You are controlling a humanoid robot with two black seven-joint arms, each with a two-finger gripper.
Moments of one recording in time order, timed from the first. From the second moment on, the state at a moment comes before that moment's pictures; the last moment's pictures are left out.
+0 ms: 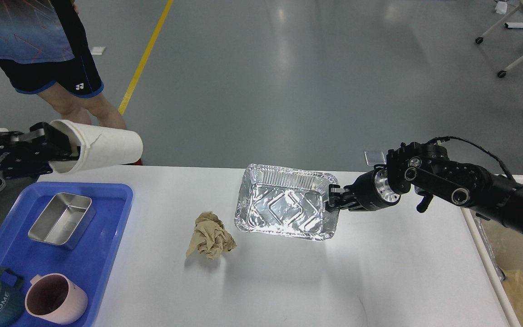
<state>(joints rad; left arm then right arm) -0.66 1.23 -0.92 -1.72 0.50 -0.75 0.40 1.08 -0.34 0.02 0.87 -0.80 0.63 -0.07</state>
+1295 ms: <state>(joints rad) -0.87 -0.01 -0.59 -0.98 1.01 -0.55 0.41 1.07 -0.32 0.02 0.88 -0.80 0.62 -0.06</state>
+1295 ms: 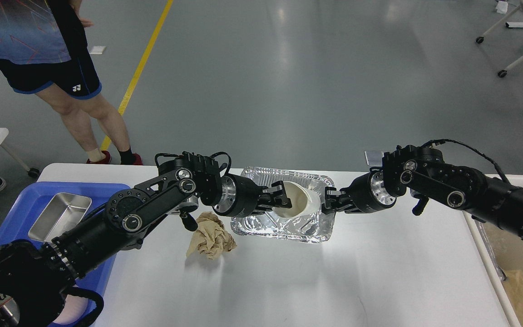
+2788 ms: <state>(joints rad) -0.86 1.18 -0.60 -1.61 0.64 -0.54 0.34 1.07 -0.33 0.02 0.87 -0.80 0.62 -0.06</state>
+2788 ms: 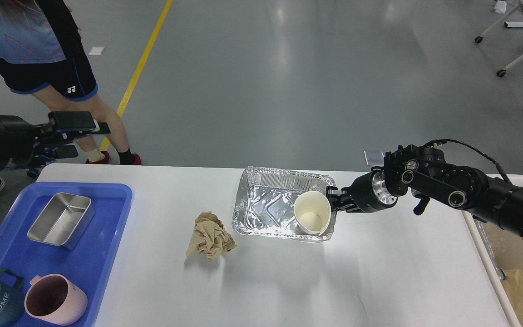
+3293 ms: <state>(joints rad) -0.81 1.12 -0.53 -1.60 0.61 -0.47 0.34 1.06 -0.32 0.02 0.87 -0.80 0.61 -0.06</state>
